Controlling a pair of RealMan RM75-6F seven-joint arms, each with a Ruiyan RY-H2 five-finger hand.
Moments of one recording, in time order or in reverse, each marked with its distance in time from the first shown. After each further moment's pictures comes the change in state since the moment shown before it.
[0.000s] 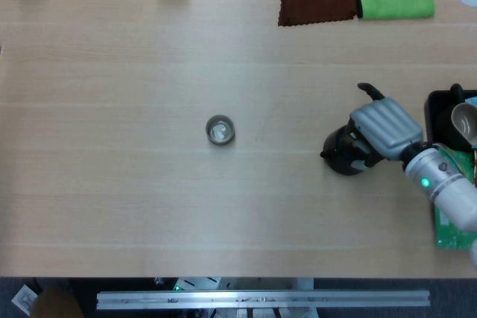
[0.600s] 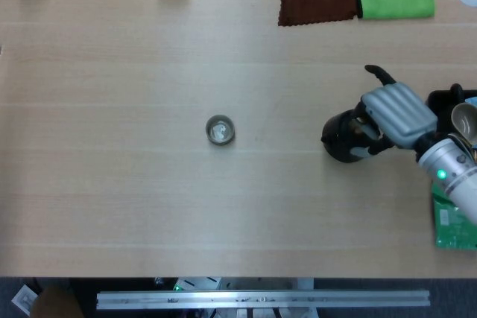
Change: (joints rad) left arm -0.005 0.003 0.000 -0.025 0.011 0.001 0.022; right arm -0.025 0.077 0.033 -0.034 -0.121 0.043 0.180
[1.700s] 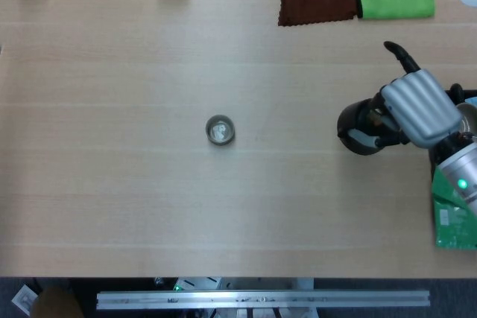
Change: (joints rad) left arm 0.000 0.005 0.002 0.003 0.010 0.005 -0.011; right arm -0.082 0.038 -0.008 -0.037 -0.198 0.221 -0.061
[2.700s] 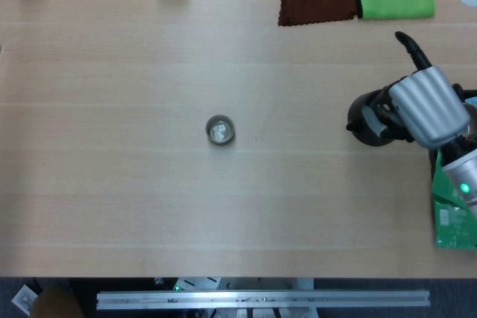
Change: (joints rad) left arm -0.035 0.008 -0.001 -0.008 0.021 -0.042 0.009; right arm -0.050 -0.046 0.018 0.050 -0.077 0.089 -0.065
